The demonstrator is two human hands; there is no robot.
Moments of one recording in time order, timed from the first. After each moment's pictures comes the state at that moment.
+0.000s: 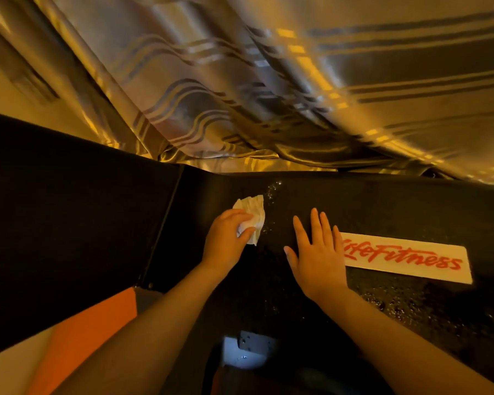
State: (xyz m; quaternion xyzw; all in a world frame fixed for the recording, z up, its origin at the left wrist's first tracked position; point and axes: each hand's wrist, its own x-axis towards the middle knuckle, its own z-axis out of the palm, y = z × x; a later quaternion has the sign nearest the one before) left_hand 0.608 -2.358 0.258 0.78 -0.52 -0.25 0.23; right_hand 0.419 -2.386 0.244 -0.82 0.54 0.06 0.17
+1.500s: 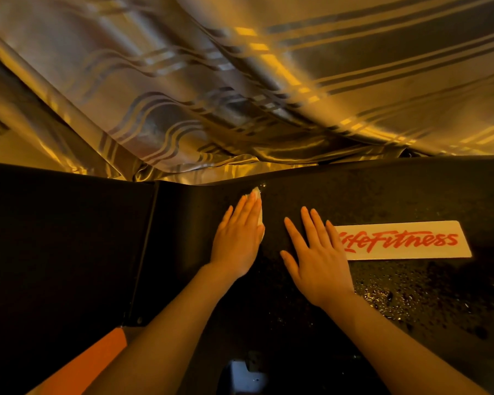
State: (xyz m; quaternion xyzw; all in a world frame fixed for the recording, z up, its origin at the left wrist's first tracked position) left_hand 0.596 -2.393 0.237 0.69 -0.71 -0.13 -0.05; right_hand 0.416 -2.378 0.206 -0.83 0.56 -0.03 0.06
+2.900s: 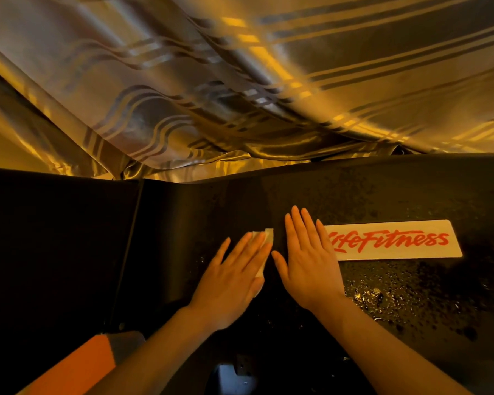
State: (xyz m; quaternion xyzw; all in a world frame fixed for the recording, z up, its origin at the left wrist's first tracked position) left_hand 0.598 -2.324 0.225 0.57 -0.81 -0.09 -0.11; right_hand 0.418 -2.377 0.205 -0.82 0.56 -0.04 0.07
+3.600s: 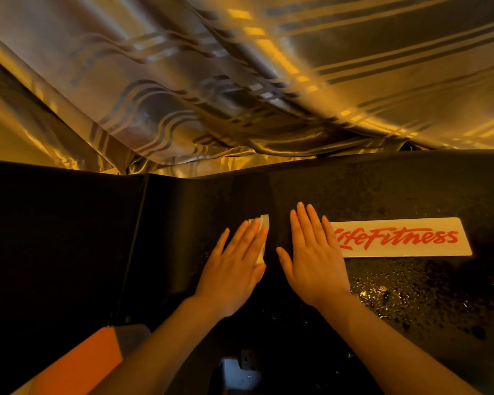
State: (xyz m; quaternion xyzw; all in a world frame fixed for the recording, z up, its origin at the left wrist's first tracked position) left_hand 0.597 -2.333 0.230 0.62 -0.77 -0.09 -0.11; right_hand 0.418 -2.376 0.206 -0.82 0.56 -0.04 0.07
